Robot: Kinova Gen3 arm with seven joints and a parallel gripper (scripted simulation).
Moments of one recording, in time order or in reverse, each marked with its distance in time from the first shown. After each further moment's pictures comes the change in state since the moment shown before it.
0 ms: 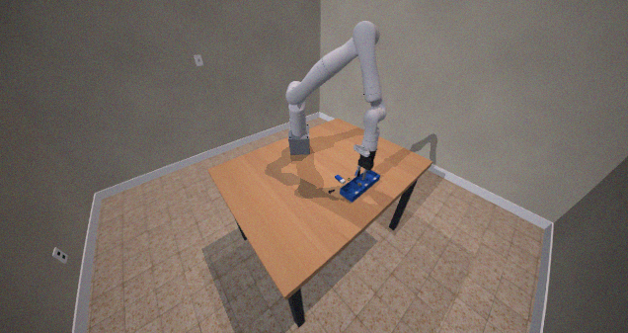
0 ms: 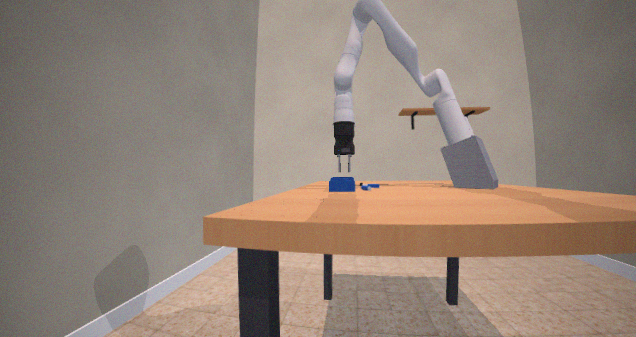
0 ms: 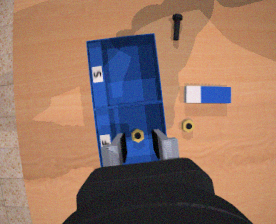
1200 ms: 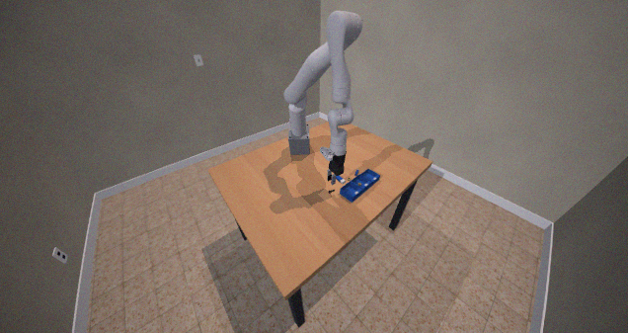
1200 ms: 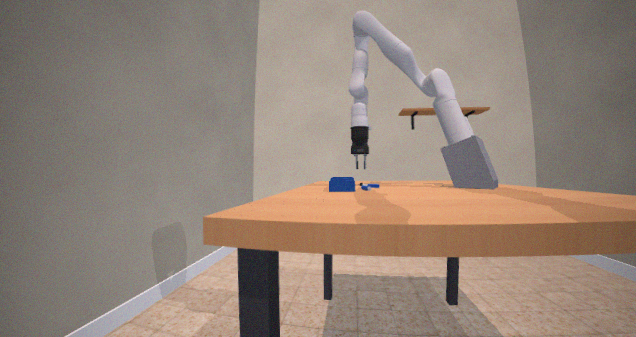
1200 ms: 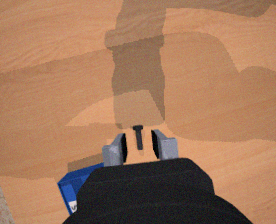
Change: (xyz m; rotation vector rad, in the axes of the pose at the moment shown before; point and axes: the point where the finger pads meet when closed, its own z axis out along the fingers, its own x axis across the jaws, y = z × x) arm 0.073 -0.152 -0.013 -0.001 0.000 0.192
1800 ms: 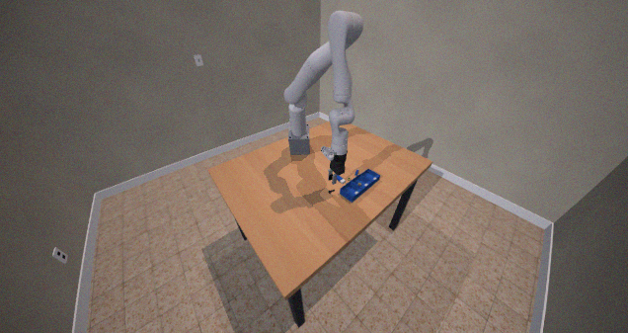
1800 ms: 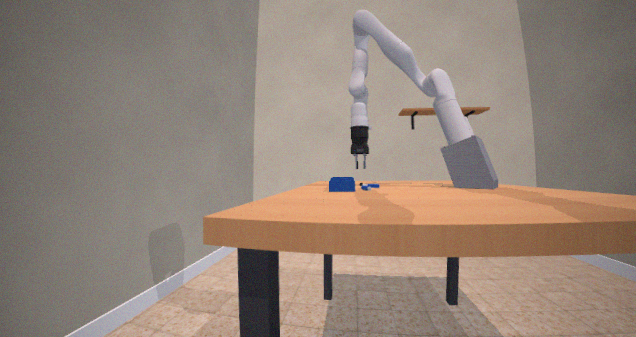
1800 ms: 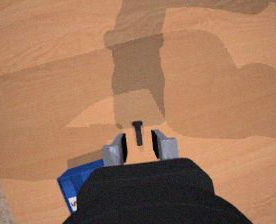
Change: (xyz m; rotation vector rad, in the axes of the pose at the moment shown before) arm 0.000 0.006 0.000 0.000 -0.001 0.006
